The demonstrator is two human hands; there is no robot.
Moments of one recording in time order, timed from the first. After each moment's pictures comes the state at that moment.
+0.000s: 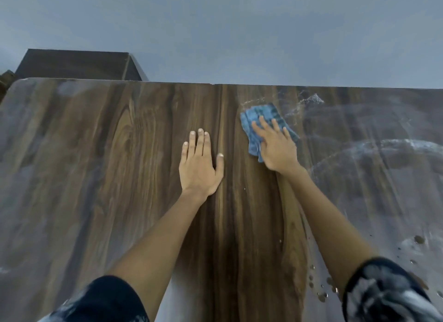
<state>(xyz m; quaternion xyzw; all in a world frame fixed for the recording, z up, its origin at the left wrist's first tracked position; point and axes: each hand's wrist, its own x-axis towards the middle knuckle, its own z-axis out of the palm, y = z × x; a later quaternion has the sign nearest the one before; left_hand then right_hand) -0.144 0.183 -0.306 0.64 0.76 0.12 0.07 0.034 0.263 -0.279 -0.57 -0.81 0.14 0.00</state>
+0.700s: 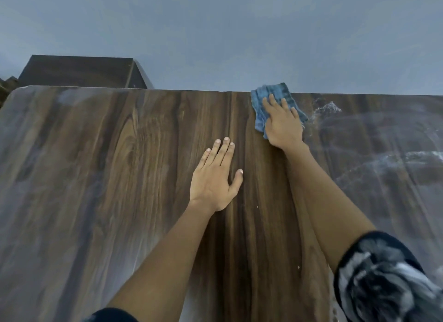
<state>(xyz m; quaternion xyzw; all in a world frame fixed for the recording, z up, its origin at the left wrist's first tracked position) -0.148 0.197 -0.307 0.72 0.67 0.12 0.09 0.004 0.343 -0.282 -0.60 -0.79 0.10 0.02</state>
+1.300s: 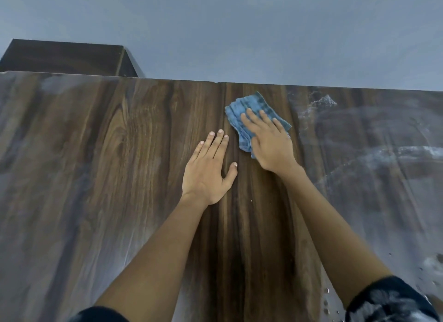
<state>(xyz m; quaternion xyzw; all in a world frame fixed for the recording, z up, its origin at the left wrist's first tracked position) -0.148 0.196 -0.307 0.72 0.68 0.13 0.10 0.007 0.285 -0.291 -0.51 -0.85 0.09 0.04</state>
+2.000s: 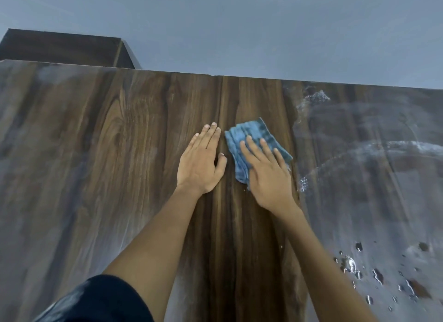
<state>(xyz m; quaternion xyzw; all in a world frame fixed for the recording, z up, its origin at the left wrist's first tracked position) -0.149 0.194 -0.307 0.71 0.68 0.15 0.11 0.021 0.195 -0.287 -0.54 -0.83 0.12 0.02</state>
